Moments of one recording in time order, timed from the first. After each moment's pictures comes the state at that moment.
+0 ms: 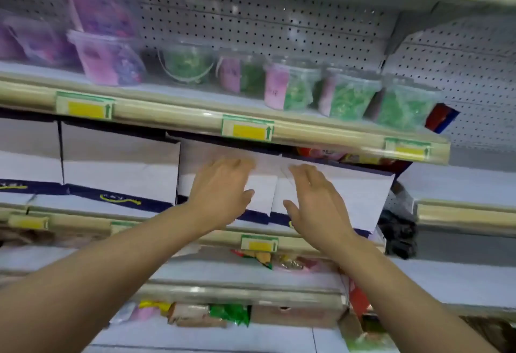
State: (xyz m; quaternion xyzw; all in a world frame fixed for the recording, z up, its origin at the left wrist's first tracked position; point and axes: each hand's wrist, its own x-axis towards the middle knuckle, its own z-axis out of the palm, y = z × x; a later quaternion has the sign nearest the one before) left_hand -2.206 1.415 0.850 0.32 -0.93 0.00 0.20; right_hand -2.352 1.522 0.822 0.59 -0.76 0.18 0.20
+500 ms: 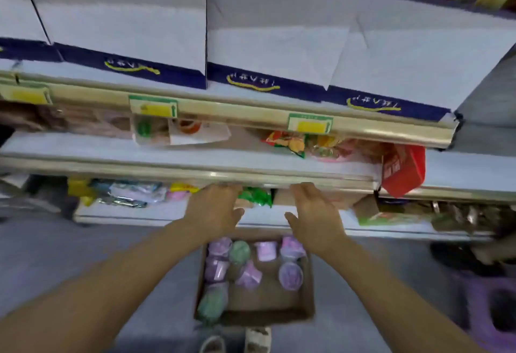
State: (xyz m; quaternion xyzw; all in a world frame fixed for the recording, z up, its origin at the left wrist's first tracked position) left_hand -2.088 1.429 0.608 0.36 -0.91 -0.18 -0.07; right_hand -2.241 1.552 0.602 0.52 -0.84 0.04 -0.12
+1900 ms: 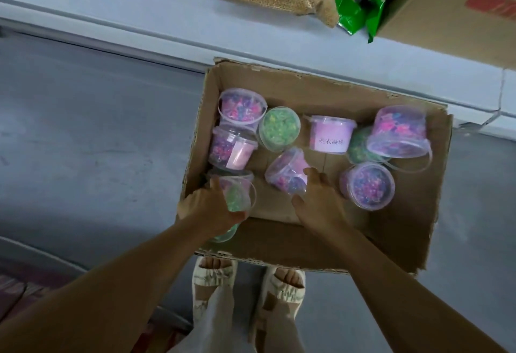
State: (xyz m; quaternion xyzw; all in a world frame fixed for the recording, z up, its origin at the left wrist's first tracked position) left_hand -2.006 1.516 -0.007 0.57 -0.68 -0.31 -0.34; right_hand -2.181 1.595 0.007 0.41 -0.83 0.01 -0.39
